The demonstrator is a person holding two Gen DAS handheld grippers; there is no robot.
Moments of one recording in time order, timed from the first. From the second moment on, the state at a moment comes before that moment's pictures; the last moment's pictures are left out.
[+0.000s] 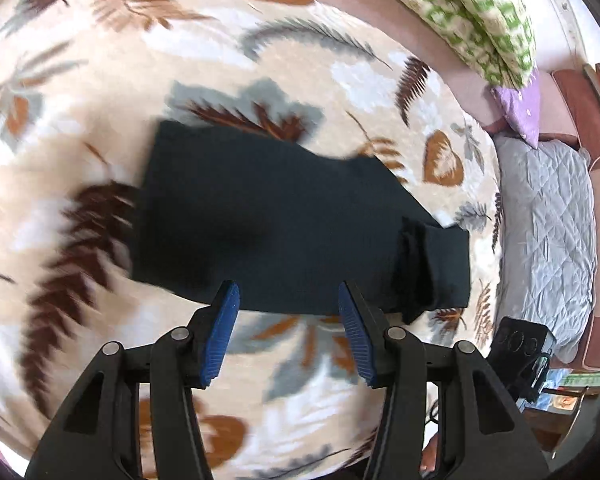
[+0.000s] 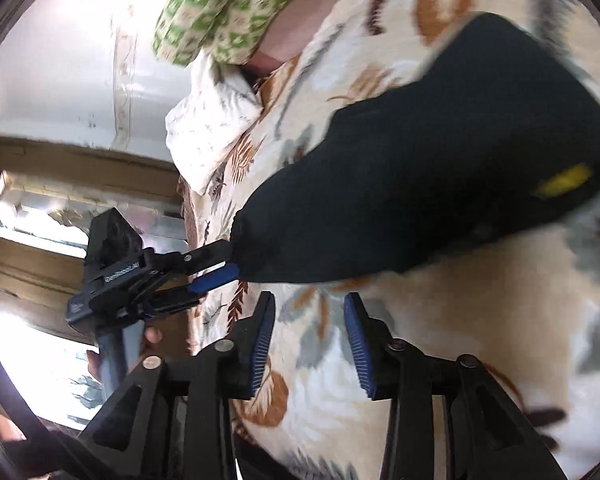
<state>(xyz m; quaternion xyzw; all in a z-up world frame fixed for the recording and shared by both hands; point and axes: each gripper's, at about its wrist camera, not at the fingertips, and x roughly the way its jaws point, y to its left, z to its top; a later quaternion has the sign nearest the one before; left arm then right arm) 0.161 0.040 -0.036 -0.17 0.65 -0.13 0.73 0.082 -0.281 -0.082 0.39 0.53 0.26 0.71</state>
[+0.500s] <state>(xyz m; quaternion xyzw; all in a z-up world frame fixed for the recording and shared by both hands) 0.189 0.147 -0.032 -0.22 0.63 -0.11 0.74 0.083 -0.053 -0.060 -0.14 0.47 0.27 0.83</state>
